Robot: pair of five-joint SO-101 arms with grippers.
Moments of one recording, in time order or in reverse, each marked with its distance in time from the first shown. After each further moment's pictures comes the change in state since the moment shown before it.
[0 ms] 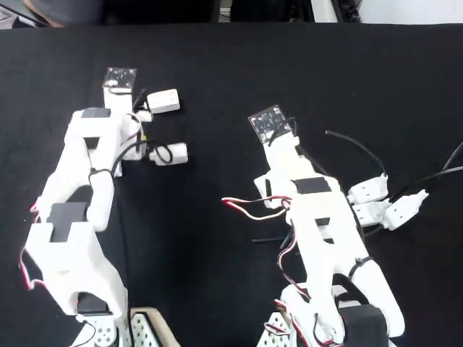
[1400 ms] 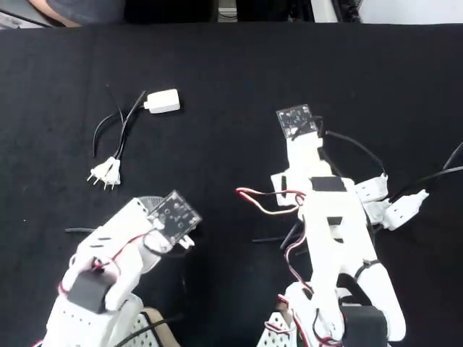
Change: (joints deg) left arm 24.3 -107.2 70.2 7.4 -25.4; right arm 6.8 0.0 -0.4 2.9 -5.1
